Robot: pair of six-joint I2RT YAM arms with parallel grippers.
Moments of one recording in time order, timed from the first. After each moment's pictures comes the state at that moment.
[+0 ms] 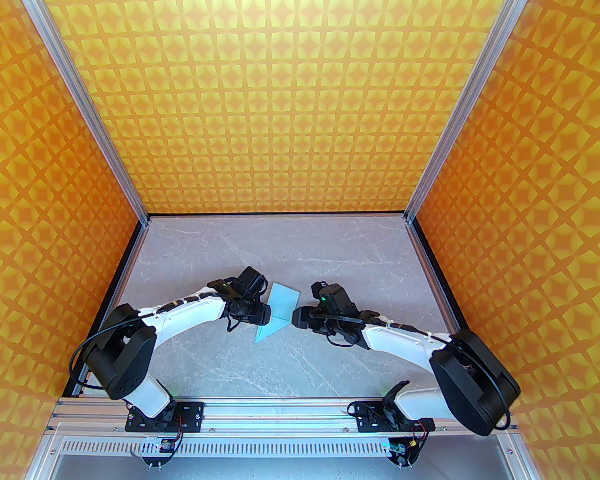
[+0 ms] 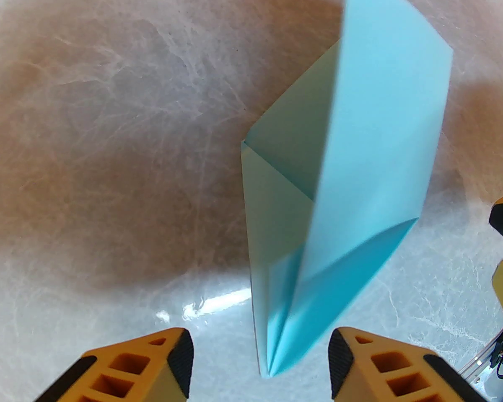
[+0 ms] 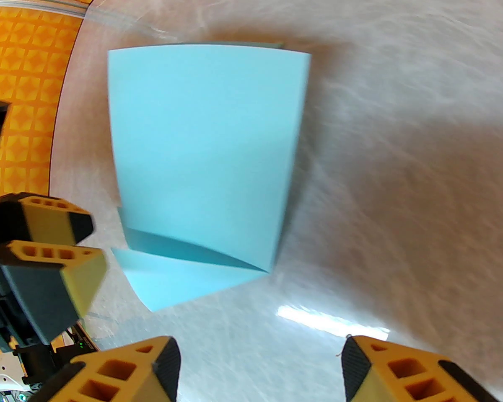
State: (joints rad) left arm -0.69 1.65 1.03 -0.55 0.08 -0.45; right arm 0.59 1.40 0.58 -0.02 -0.30 0.74
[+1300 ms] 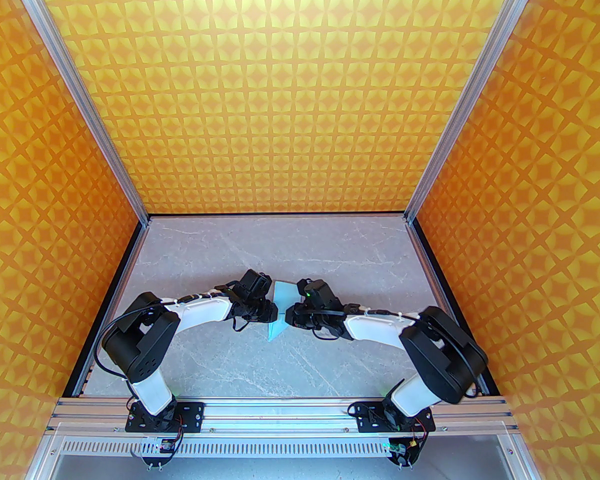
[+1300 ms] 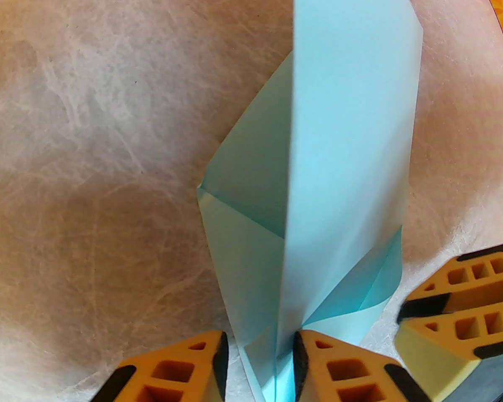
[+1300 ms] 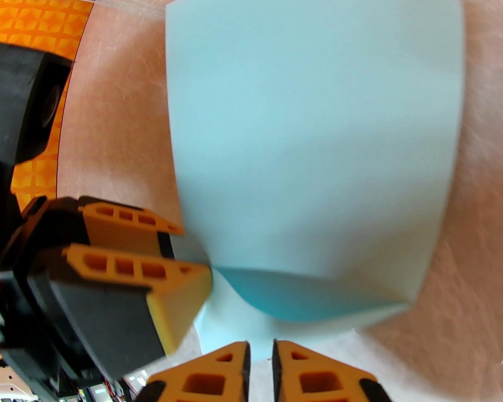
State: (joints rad) left arm -0.67 1.76 0.97 -0.27 0.25 -0.54; right arm 0.65 1.62 0.70 0.08 -0.33 0.77
